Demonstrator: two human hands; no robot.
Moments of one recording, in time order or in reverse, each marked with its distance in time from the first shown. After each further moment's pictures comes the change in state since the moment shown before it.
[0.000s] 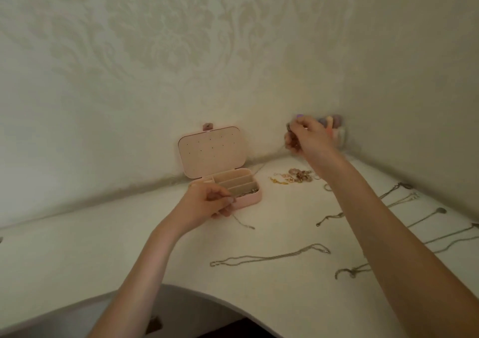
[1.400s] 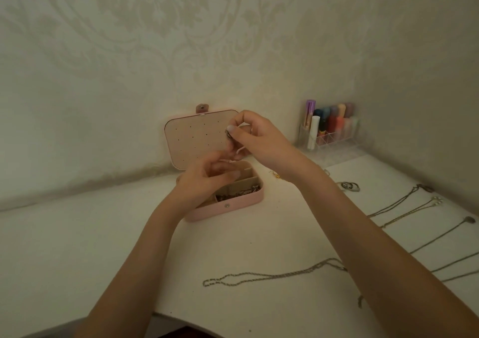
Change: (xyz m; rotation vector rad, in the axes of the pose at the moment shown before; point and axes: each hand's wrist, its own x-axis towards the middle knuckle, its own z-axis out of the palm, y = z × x) left_hand 0.058 -0.019 -0.004 -0.285 -0.017 0.170; right_hand 0.005 0.024 0.077 -0.219 -0.475 -0.119
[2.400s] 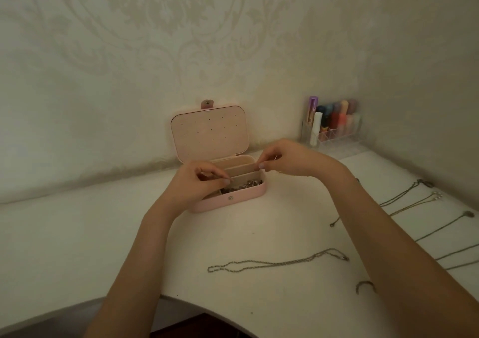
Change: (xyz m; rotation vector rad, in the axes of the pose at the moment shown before) left_hand -0.018 -0.007 -0.011 0.278 0.147 -0.052; right_hand -0.016 0.034 -0.045 -0.682 -0.215 0.211
